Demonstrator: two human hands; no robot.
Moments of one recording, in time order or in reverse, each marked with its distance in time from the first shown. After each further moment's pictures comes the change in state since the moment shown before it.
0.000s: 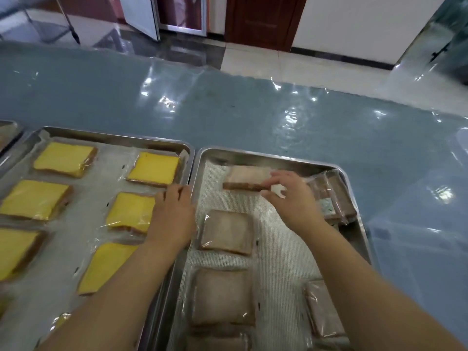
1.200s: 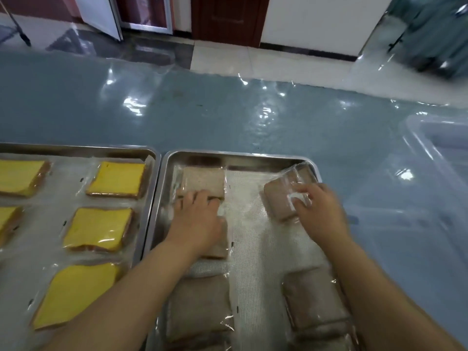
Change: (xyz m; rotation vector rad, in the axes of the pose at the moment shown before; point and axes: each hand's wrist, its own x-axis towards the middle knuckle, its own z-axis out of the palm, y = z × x) left_hand 0.022 0.081 0.002 -0.129 -0.440 0.156; right_hand -0.036 0.062 -0.060 -0.281 0.243 0.211
